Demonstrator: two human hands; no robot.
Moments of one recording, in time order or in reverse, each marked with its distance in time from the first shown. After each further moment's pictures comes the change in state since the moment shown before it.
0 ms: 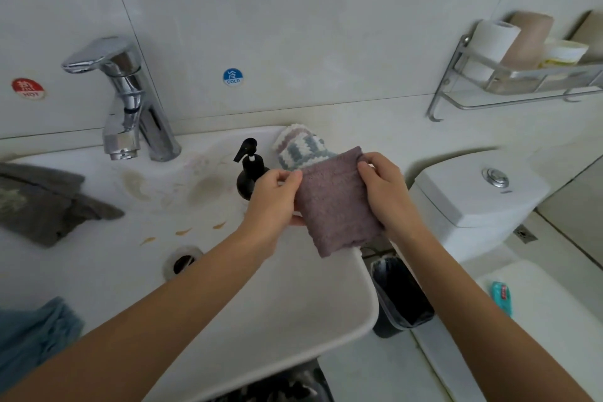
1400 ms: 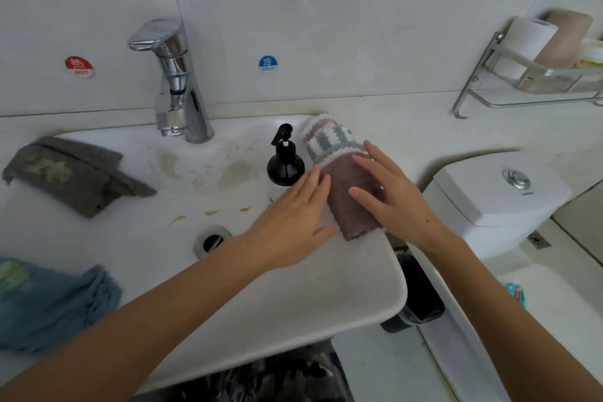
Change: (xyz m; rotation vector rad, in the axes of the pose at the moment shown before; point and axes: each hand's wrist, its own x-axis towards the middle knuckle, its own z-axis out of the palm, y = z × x) left_hand -0.012 -0.040 -0.045 1.234 -0.385 0.573; right_hand -0.015 0.023 0.003 -0.467 -0.281 -0.453
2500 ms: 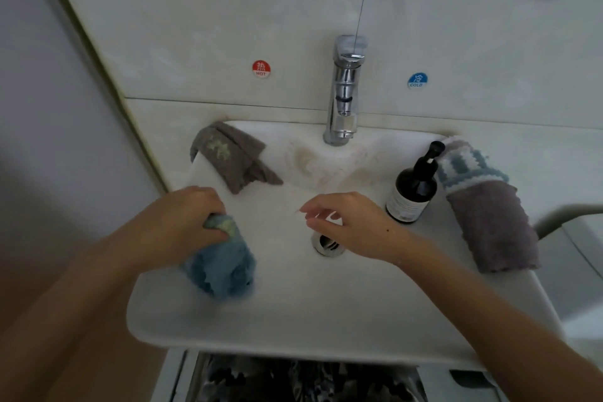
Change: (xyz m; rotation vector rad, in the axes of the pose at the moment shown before) left_hand -0.224 -0.169 -0.093 0.071 0.078 -0.459; right_hand 0.052 -0.180 0.130 0.068 -0.515 -0.318
